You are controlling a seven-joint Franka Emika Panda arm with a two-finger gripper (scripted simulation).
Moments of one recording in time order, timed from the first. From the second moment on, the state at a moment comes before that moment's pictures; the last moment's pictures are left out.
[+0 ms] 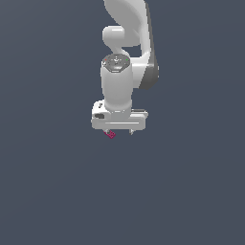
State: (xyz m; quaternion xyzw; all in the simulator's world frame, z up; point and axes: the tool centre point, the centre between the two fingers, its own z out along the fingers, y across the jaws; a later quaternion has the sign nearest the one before) arm 0.013 -0.013 0.177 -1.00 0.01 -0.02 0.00
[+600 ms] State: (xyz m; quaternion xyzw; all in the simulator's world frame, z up) arm 0.019 -0.037 0.193 -1.00 0.01 -0.04 -0.01
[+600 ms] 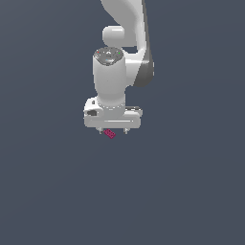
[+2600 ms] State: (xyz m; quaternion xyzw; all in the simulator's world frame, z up) arm -0.060 -0.069 0.090 -0.95 -0.32 -0.01 -0.01
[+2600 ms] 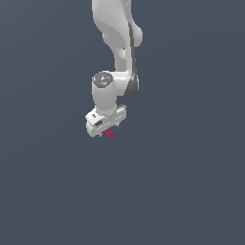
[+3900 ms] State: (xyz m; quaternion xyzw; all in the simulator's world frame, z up) arm -0.091 -0.073 0.050 -0.91 -0.42 0.00 0.00
